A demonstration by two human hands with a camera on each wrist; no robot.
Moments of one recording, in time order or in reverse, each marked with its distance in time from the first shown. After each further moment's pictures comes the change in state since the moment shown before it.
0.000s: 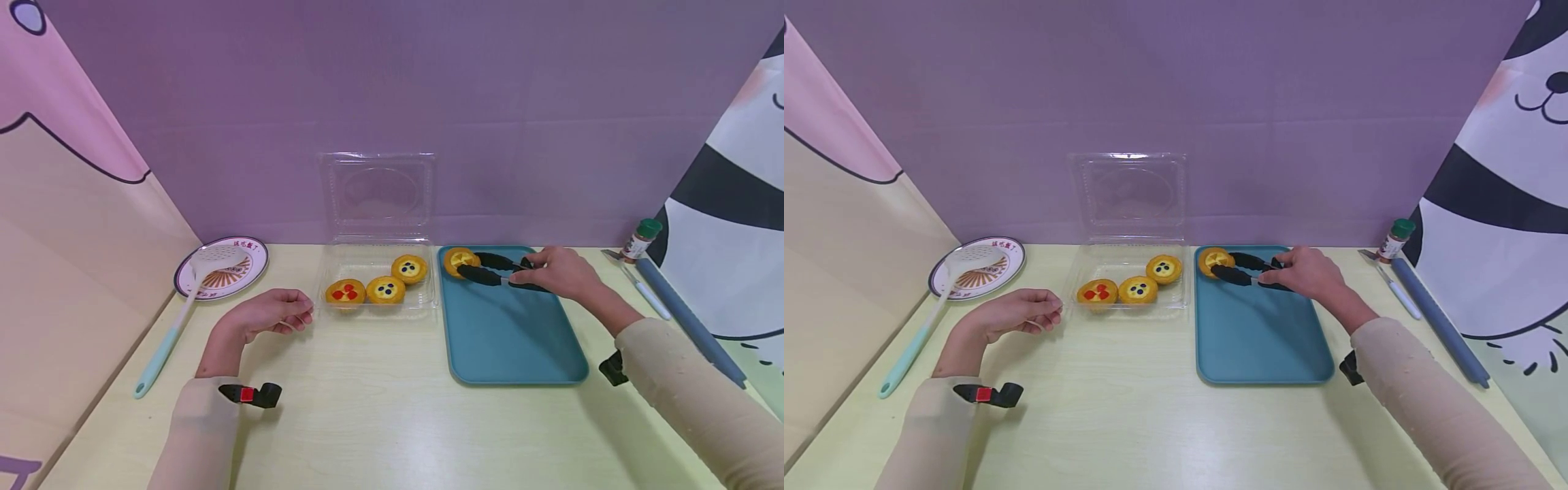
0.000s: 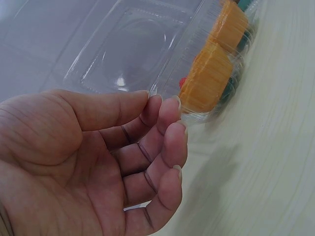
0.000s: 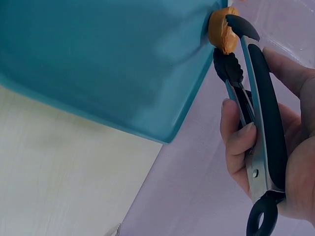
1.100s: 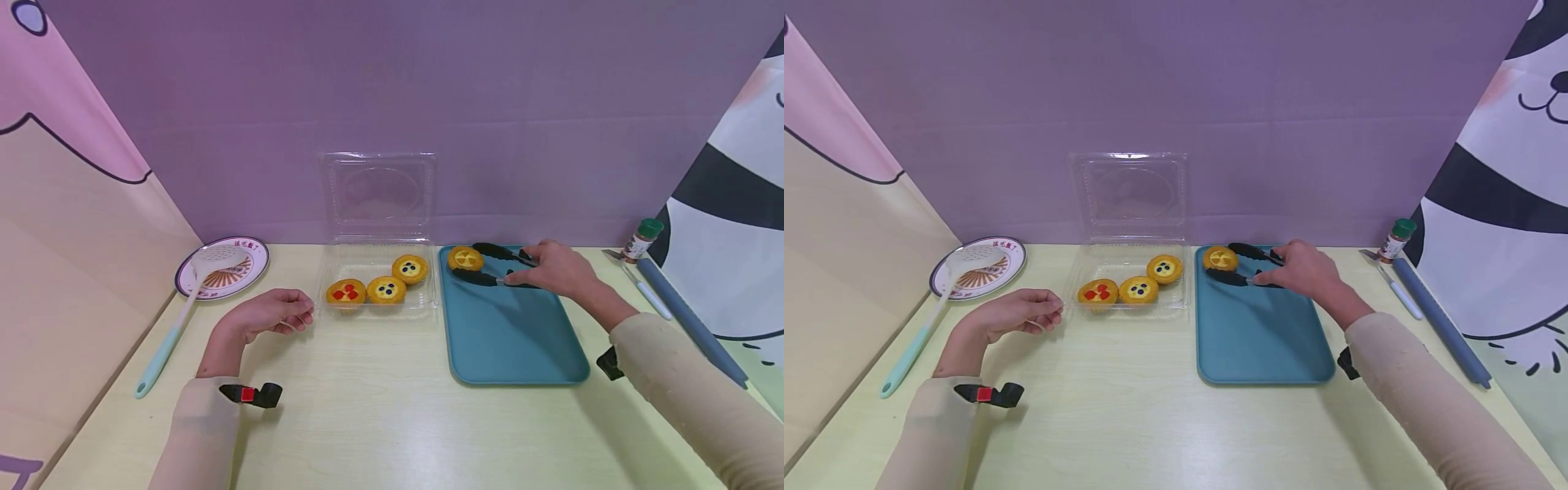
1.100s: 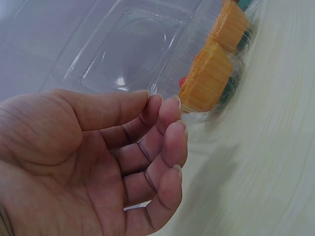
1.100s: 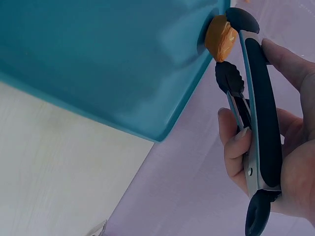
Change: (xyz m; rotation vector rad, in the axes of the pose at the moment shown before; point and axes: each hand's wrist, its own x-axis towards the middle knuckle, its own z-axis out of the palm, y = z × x) left_hand -0.002 0.001 0.000 0.005 0.000 0.005; right_hand 0.007 -0.007 0.000 -0.136 -0.022 -0.006
